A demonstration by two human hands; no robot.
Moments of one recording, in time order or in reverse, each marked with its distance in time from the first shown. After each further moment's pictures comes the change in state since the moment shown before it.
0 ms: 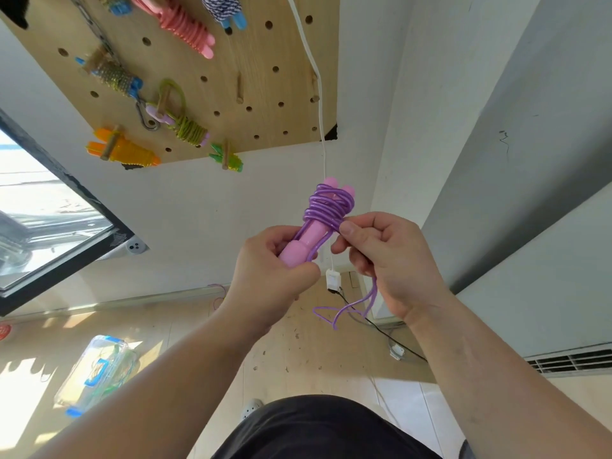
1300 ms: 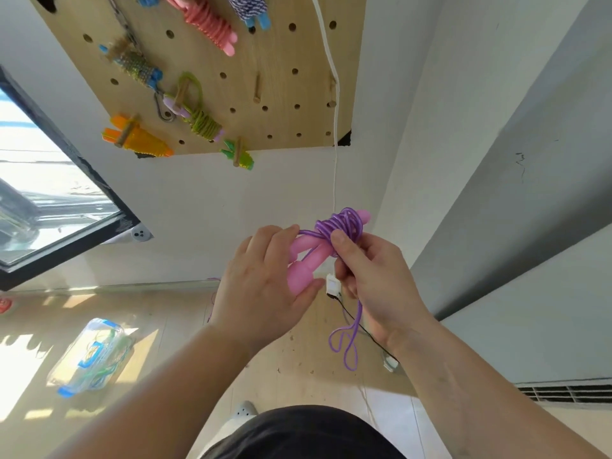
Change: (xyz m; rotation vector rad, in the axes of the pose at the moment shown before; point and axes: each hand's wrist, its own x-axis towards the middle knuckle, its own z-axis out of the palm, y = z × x) left_hand 0.003 -0.035 -0.015 0.919 0.232 0.697; right_hand -0.001 0.011 0.016 -0.057 -0.009 0.094
